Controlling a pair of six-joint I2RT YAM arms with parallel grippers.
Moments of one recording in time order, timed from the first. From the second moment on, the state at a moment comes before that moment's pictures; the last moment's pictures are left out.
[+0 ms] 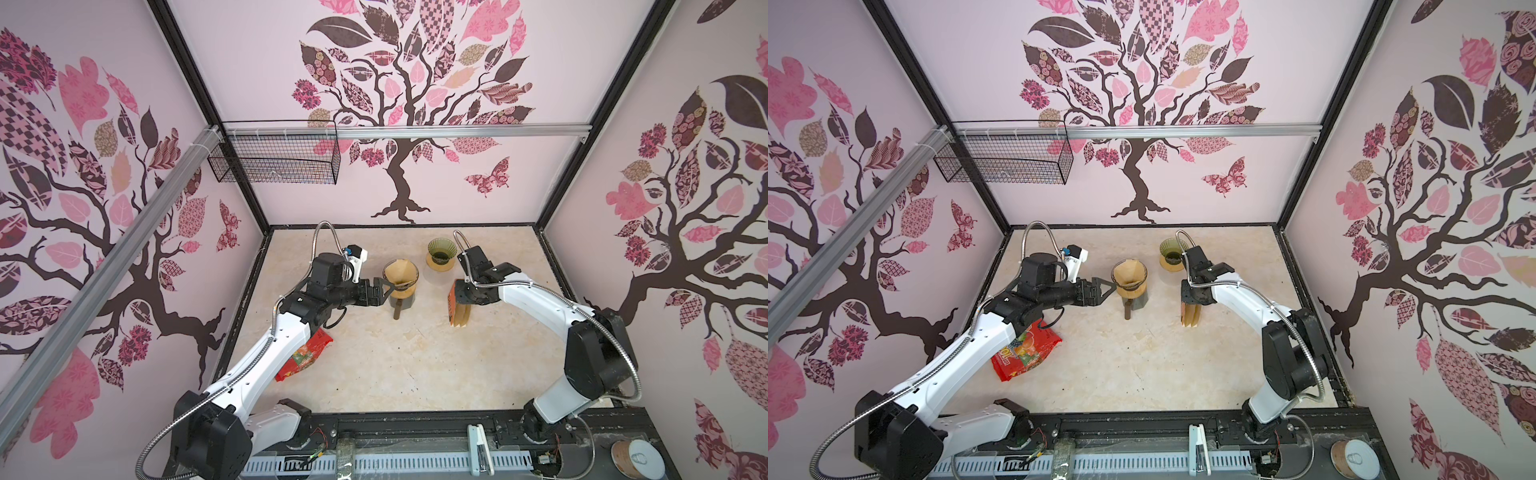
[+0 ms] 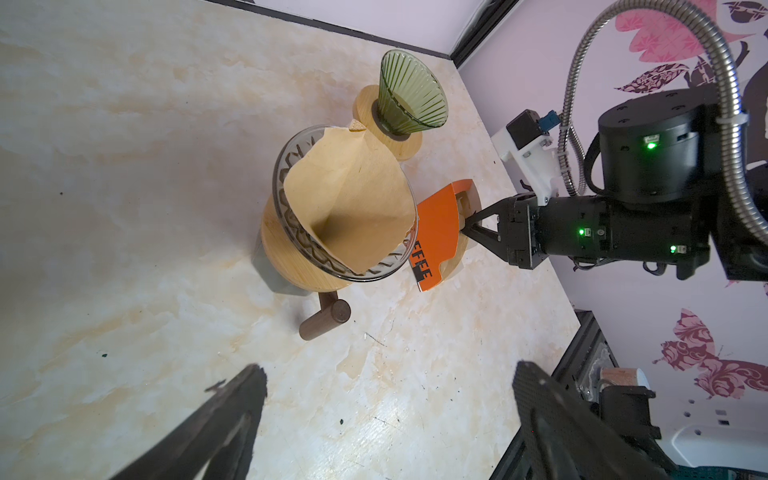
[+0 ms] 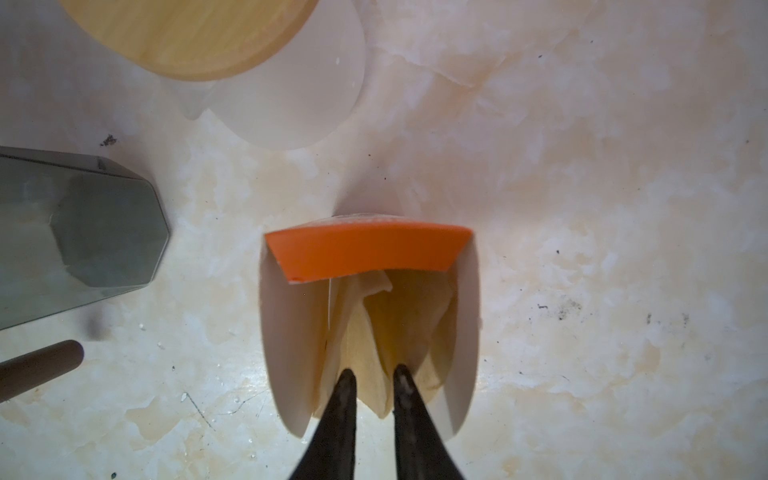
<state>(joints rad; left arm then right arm) -0.42 1.19 0.98 -0.38 0.43 -0.40 0.43 1.62 1.19 -0.71 0.12 0.43</state>
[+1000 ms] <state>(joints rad) -0.42 1.19 0.97 -0.37 0.42 -0.40 0.43 1.67 1.19 -0.67 0.08 0.43</state>
